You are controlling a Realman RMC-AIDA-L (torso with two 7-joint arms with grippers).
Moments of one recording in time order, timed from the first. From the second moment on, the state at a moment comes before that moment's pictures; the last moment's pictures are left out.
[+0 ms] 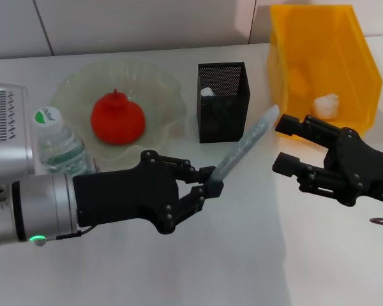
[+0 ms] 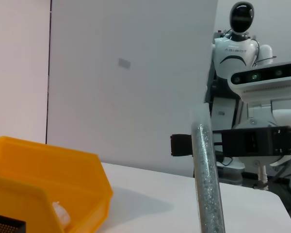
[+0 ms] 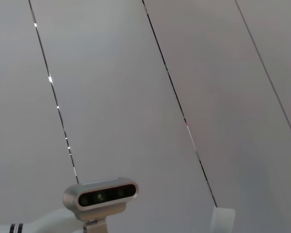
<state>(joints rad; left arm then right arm) -0.25 -2.08 1.56 1.08 1.43 1.32 -1.42 0.36 2.08 -0.60 -0.44 -1.69 -1.94 1.14</state>
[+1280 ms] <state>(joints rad) -0.27 -2.08 1.58 1.05 1.42 1.32 -1.40 0.46 2.08 -0.65 -0.35 -1.71 -1.87 1.11</state>
